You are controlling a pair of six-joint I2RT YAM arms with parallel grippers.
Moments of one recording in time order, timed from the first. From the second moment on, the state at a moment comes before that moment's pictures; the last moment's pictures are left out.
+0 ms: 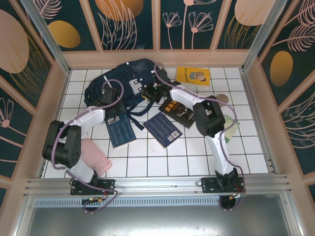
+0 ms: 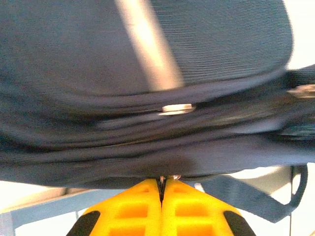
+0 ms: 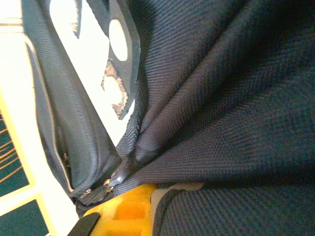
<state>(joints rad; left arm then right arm) -0.27 1.60 0.95 -0.27 -0.09 -0.53 0.58 2.27 1.84 -0.36 -0.43 1.10</state>
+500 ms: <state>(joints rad) -0.20 1.40 0.83 -0.31 -0.09 -0.55 0.44 2.18 1.79 -0.45 -0.44 0.99</state>
